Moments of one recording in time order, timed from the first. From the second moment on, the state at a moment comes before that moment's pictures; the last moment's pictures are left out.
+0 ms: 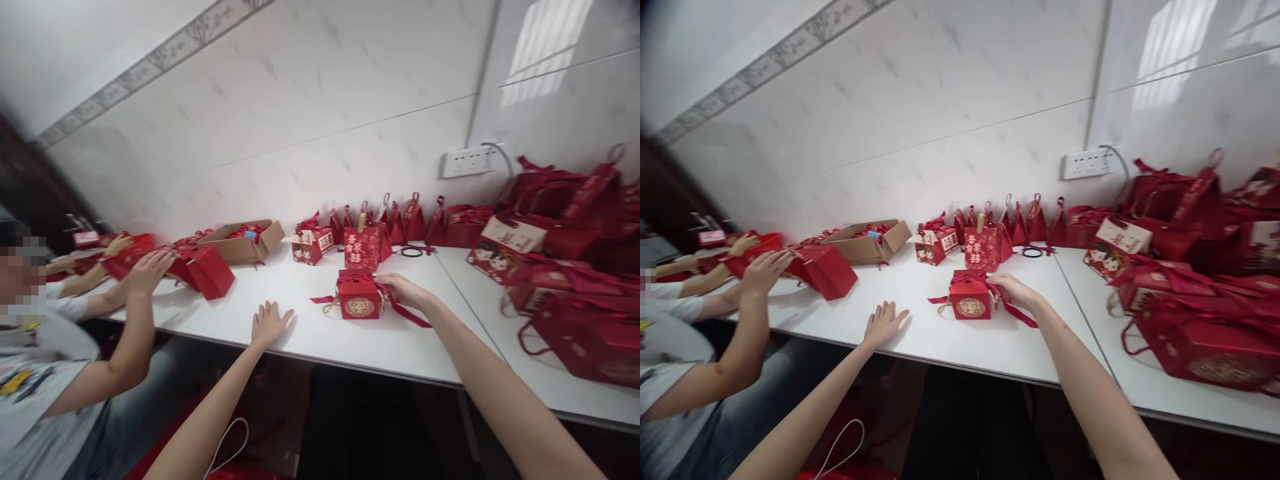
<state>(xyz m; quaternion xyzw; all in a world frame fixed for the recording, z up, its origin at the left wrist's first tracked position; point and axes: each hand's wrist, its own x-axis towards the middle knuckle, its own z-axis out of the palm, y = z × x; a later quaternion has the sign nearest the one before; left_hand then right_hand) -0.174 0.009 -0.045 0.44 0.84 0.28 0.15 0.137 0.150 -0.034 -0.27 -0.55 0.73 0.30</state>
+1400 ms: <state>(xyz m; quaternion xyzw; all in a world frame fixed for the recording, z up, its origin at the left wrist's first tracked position) -0.080 0.133 -0.051 0.53 0.38 0.42 0.63 0.177 0.177 -0.052 -0.24 -0.53 0.76 0.29</state>
